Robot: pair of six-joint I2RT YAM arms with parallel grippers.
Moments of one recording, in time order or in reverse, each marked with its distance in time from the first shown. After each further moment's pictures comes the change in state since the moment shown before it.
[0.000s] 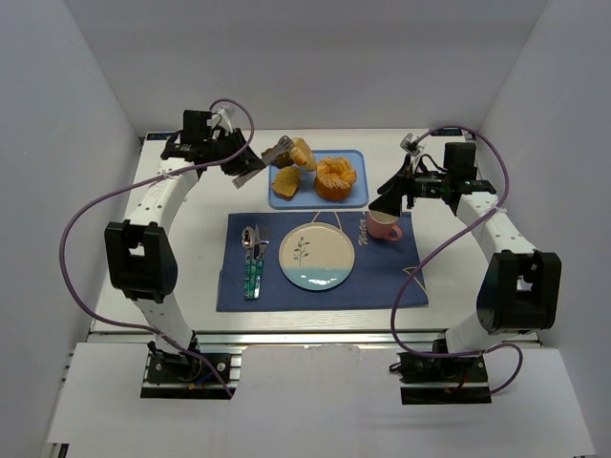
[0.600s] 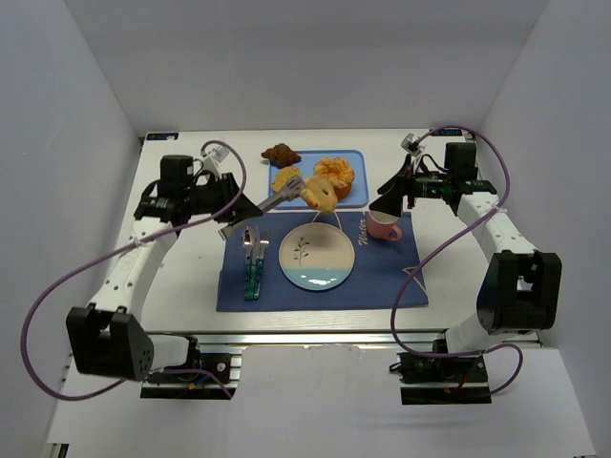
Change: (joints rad) left arm 0.008 -0.502 -0.445 -0.045 0.188 0.049; right arm -0.005 0.000 0.000 -0.001 -0.014 0.000
